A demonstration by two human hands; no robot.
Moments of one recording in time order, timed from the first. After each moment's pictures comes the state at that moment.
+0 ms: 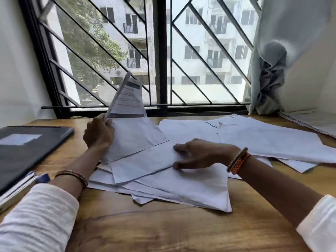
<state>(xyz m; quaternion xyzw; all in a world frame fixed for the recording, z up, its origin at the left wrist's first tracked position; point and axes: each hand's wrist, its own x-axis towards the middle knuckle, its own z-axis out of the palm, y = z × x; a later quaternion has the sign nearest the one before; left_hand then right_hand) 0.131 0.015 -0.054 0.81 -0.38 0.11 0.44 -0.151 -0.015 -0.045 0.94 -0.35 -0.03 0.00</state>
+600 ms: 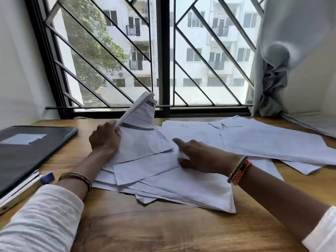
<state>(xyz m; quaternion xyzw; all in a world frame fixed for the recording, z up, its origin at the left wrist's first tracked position) 0.123 0.023 -0.060 0.82 -0.45 0.14 0.33 -0.148 0.001 -0.055 0.94 -0.33 0.07 -0.02</state>
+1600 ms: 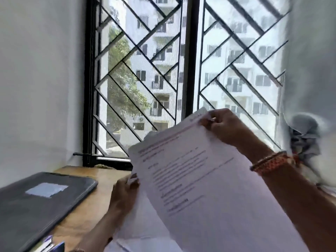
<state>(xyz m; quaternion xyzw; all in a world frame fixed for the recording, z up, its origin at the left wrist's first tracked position) 0.134 0.029 -0.047 0.66 -0.44 -0.05 0.60 -0.107 -0.032 0.133 0.82 -0.27 0.48 -0.15</state>
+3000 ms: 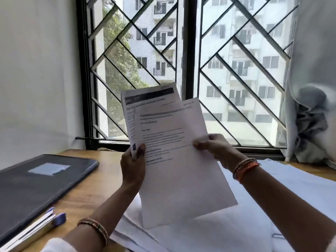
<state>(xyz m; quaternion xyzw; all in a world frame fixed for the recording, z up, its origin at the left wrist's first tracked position) 0.107 0.002 -0.047 0.49 -0.37 -0.04 0.78 -0.092 -0.104 0.013 0.69 -0.31 0.44 -0.49</state>
